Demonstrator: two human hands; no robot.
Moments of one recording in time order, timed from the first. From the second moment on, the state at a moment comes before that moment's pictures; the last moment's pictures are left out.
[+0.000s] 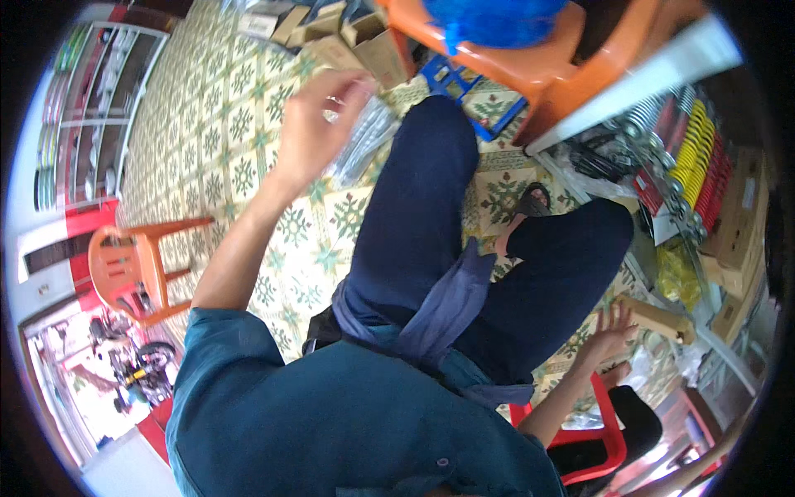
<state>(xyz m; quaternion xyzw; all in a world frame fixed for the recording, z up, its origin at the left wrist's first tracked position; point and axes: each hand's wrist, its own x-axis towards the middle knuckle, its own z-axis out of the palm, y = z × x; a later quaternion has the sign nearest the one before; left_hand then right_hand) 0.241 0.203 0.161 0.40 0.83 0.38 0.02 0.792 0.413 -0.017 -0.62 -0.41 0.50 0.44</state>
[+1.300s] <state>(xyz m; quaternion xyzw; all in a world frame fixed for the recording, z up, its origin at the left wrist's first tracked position) 0.027 0.210 0.006 0.51 0.82 0.25 -0.01 0.627 0.408 0.094 -0.55 -0.75 0.23 0.29</state>
